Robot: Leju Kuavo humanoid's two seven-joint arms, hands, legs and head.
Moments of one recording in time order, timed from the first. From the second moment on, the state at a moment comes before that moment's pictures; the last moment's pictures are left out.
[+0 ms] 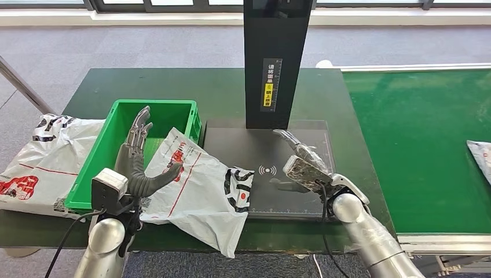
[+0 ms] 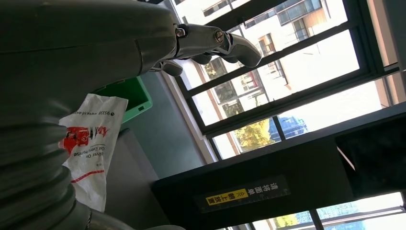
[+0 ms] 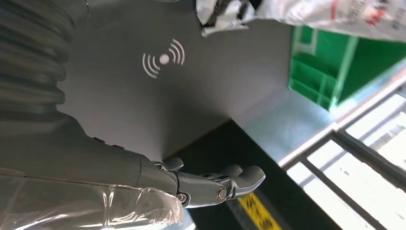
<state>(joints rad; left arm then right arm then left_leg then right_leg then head) -0.09 -0.03 -0.16 -1.61 -0.24 0.01 -0.53 -0.48 -0.09 0.43 -1.05 0.47 0.17 -0.39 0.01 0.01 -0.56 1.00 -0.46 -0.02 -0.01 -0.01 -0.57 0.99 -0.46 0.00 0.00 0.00</state>
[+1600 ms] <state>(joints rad) -0.16 -0.03 -0.18 -1.56 -0.23 0.04 -0.50 -0.66 0.09 0.85 -0.84 0.58 0.15 -0.32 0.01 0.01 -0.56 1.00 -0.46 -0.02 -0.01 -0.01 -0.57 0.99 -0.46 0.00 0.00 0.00</state>
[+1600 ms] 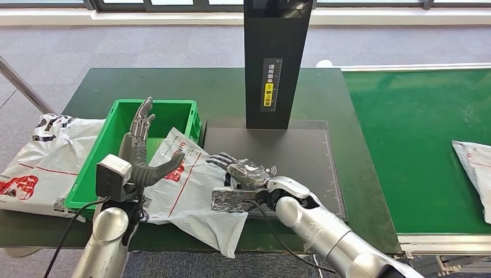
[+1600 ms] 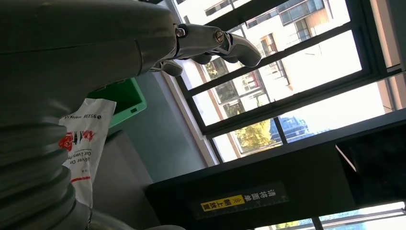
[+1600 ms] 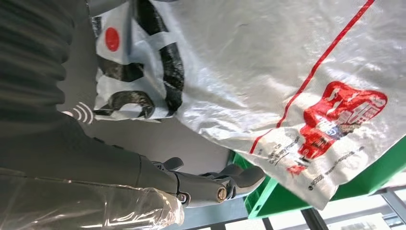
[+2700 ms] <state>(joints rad) -0.17 -0.03 -0.21 -1.54 -0.24 0.04 -0.49 -0.73 0.23 1.07 -0.54 0.74 0.07 -0.26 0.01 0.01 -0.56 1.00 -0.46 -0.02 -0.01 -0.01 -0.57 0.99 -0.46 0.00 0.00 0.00</state>
